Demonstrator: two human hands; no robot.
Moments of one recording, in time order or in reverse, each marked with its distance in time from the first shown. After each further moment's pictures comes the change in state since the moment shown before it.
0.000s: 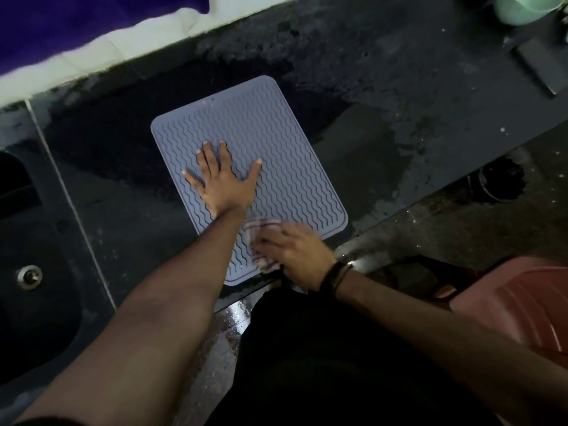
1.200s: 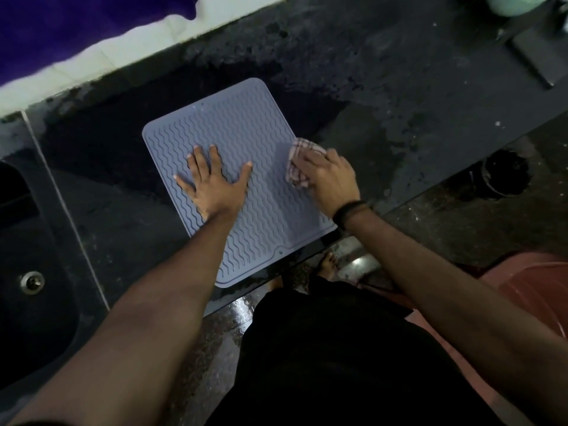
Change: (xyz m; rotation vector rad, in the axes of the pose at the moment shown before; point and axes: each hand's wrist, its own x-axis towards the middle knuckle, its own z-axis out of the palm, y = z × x) left_hand 0.000 0.001 0.003 0.019 -0.002 -0.021; right_hand 0.028 0.112 -0.045 -0.091 0.030 0.485
